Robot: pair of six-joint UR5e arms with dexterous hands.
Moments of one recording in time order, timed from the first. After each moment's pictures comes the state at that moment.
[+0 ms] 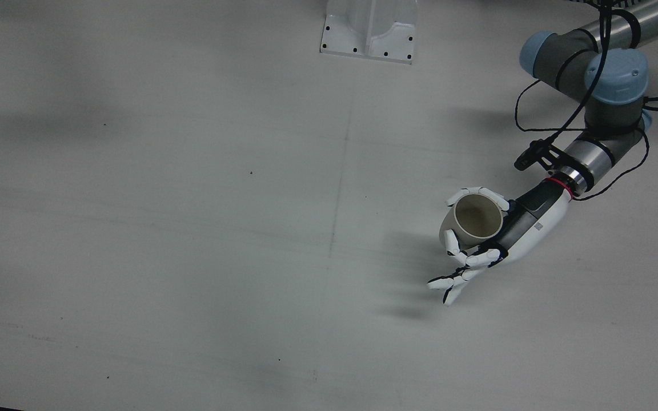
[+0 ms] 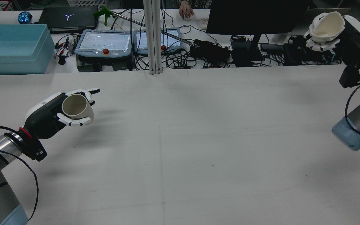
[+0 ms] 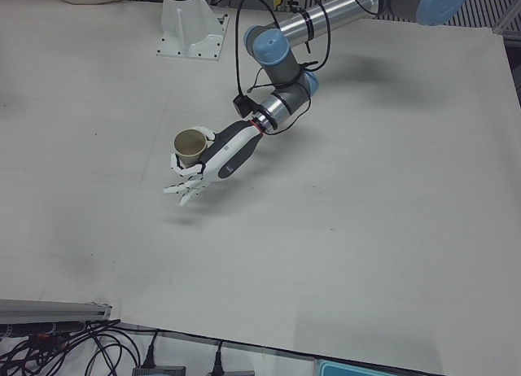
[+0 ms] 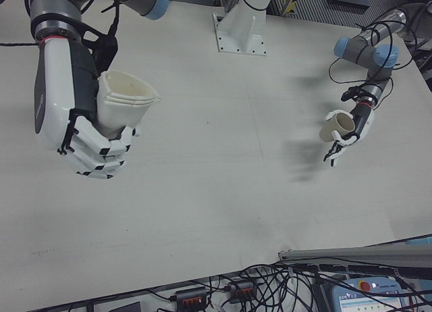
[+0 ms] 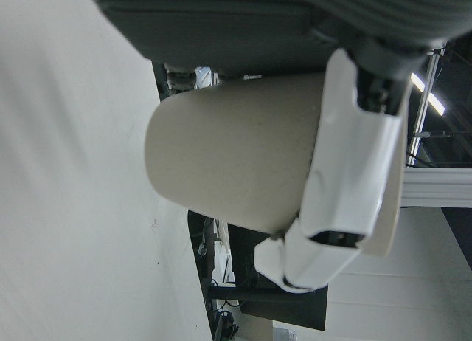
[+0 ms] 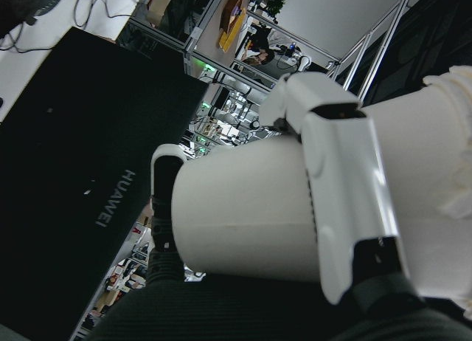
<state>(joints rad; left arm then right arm) -0.65 -1.92 -1.77 0.23 1.31 0.20 1.25 -1.25 1.91 -3.62 -1.29 -0.50</state>
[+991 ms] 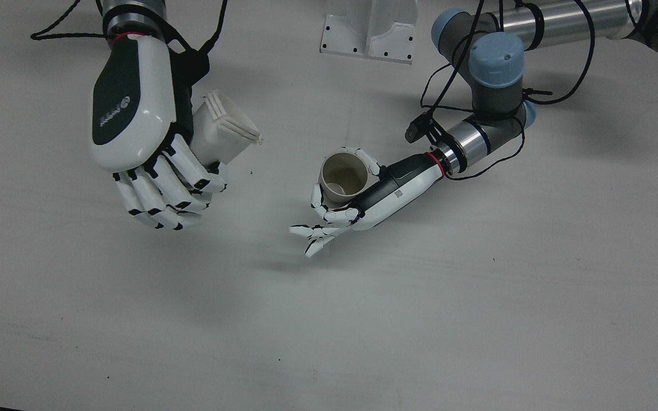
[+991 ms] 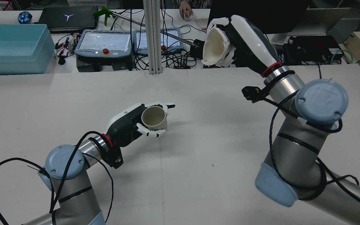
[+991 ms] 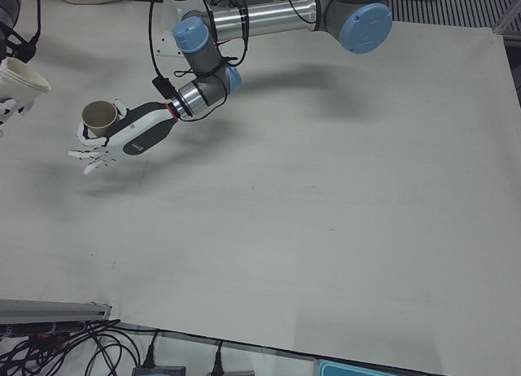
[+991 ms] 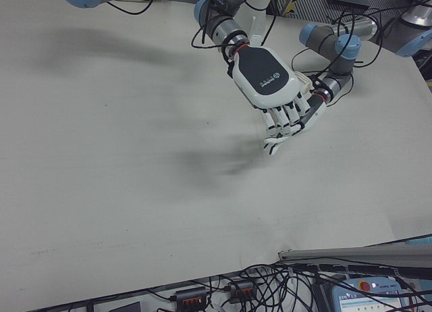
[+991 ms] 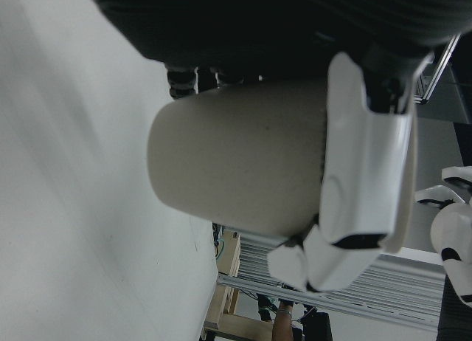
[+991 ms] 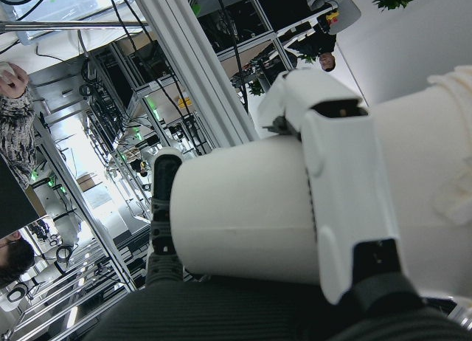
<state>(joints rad) -0.53 -2.29 -1.61 0.30 1.31 0.19 0.60 -0.95 2.02 -3.69 -0.83 -1.48</state>
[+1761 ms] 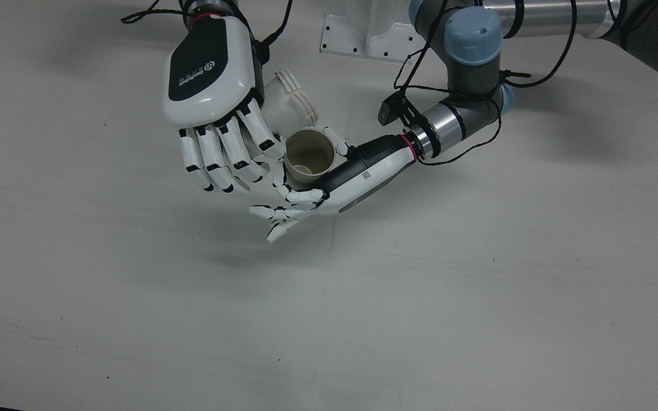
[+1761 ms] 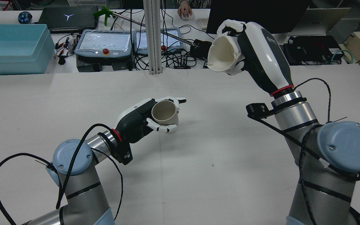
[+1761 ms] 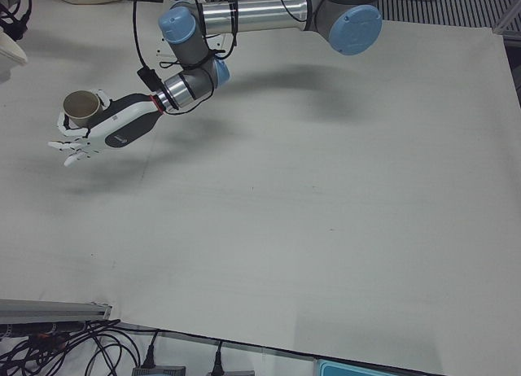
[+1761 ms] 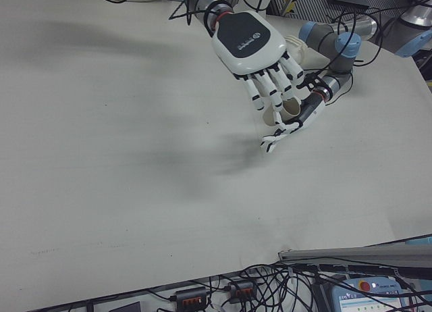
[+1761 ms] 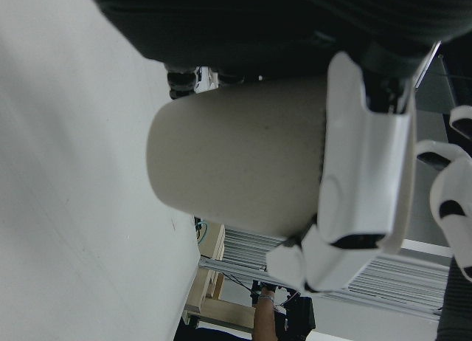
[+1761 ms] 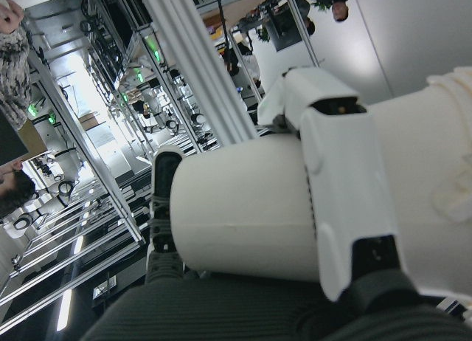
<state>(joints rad) -0.53 -2.29 -1.61 0.29 1.33 0.16 0.66 -1.10 2.22 -3.62 -0.70 -1.41</state>
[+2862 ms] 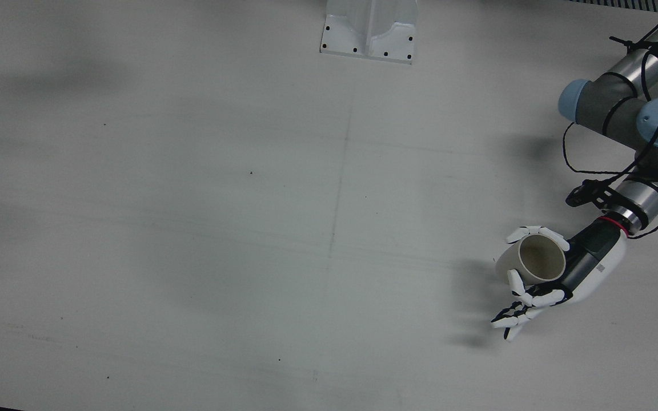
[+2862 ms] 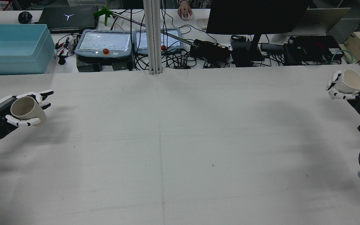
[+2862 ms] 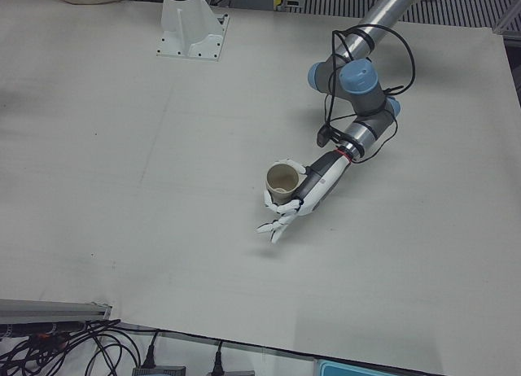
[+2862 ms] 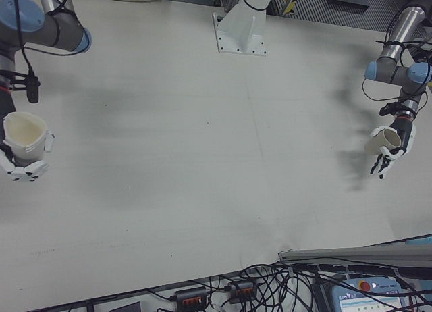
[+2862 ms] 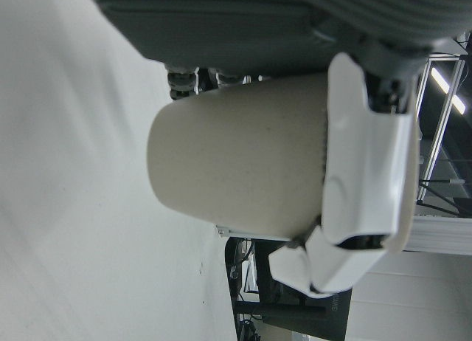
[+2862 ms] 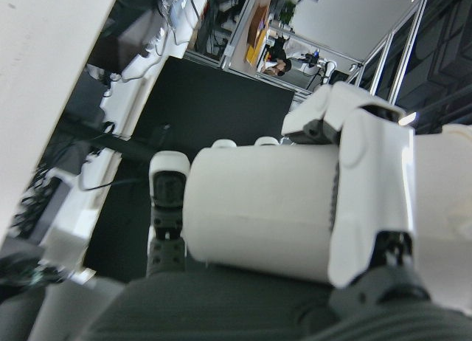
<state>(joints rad) -0.90 -1.69 -1.59 -0.13 1.45 0.15 1.15 -1.56 1.37 -2.87 -1.27 -0.29</state>
